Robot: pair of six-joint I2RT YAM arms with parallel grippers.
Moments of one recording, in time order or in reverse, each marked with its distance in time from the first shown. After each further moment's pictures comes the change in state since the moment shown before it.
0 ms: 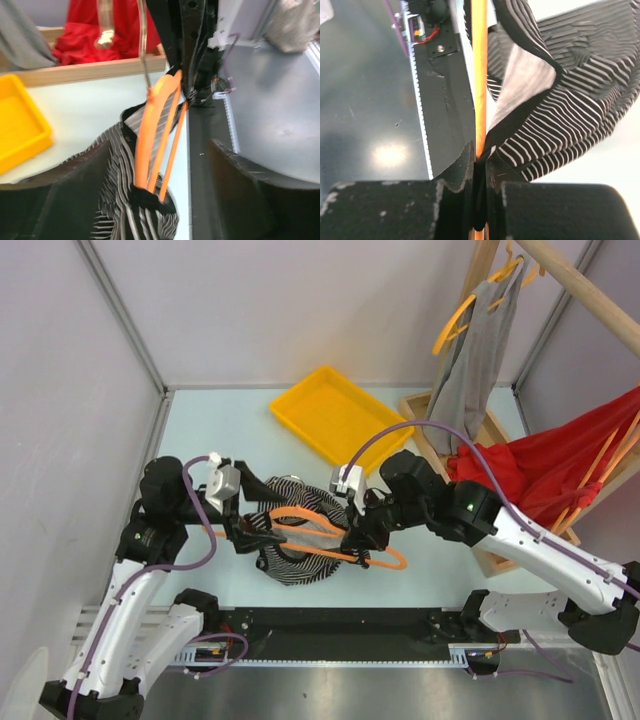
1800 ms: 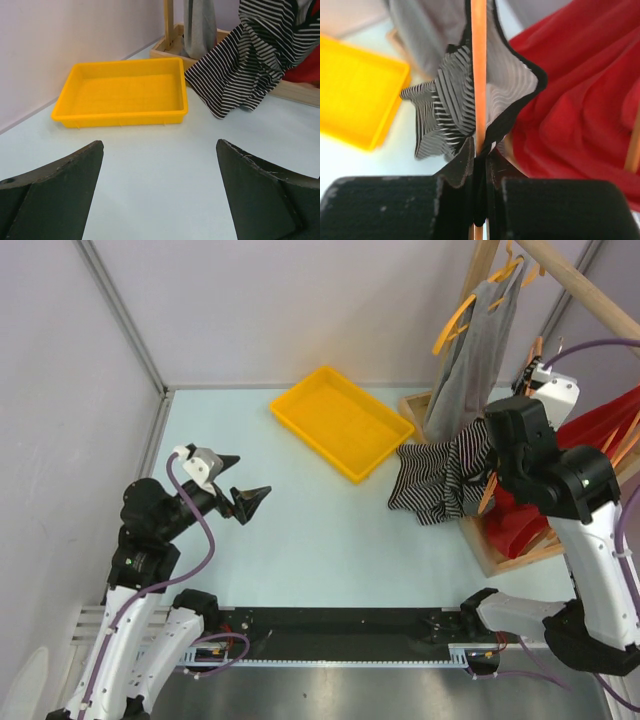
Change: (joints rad) left arm 0.041 -0.146 -0.061 0.118 -0.701 -0.080; right arm -0.475 -0.018 0.513 -0.610 1.223 0.687
